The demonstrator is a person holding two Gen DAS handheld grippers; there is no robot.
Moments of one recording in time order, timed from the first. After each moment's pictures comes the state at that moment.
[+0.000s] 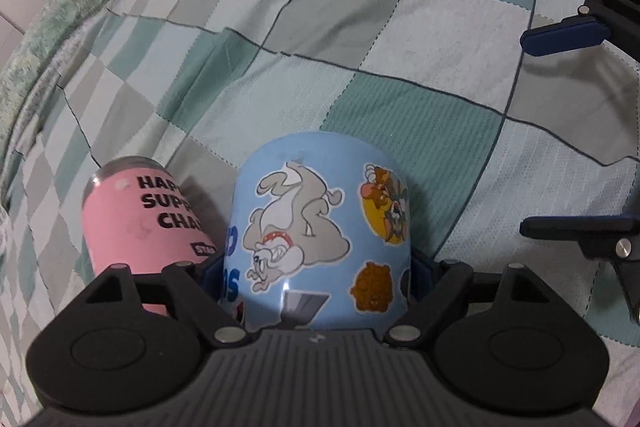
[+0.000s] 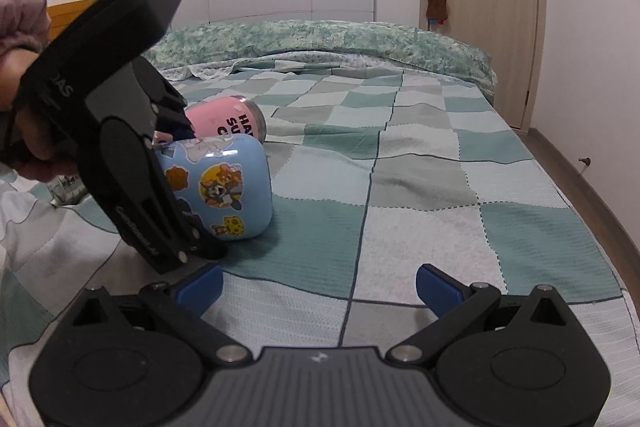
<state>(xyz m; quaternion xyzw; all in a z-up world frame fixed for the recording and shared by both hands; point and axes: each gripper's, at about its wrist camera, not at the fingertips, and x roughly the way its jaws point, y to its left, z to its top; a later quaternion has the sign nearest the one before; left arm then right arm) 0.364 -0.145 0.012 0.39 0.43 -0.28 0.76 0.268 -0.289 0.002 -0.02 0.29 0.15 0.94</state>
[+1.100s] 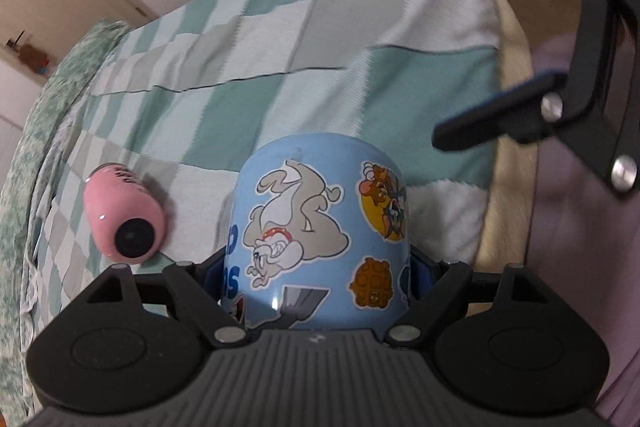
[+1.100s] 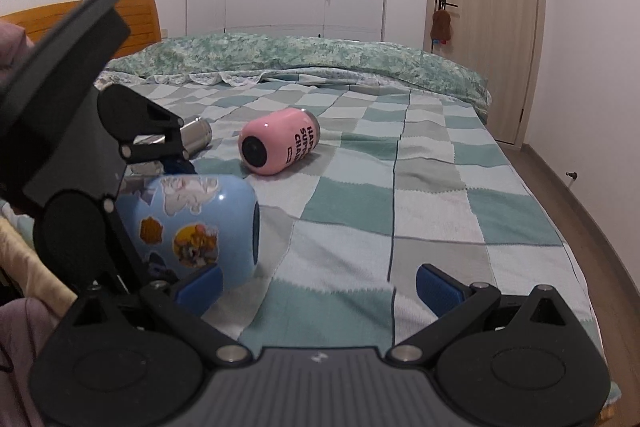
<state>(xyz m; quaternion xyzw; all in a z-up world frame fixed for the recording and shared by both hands) 0.186 -0.126 0.018 0.47 0.34 -0.35 0.74 0.125 -0.268 0.046 -0.04 0.28 0.15 0.95</state>
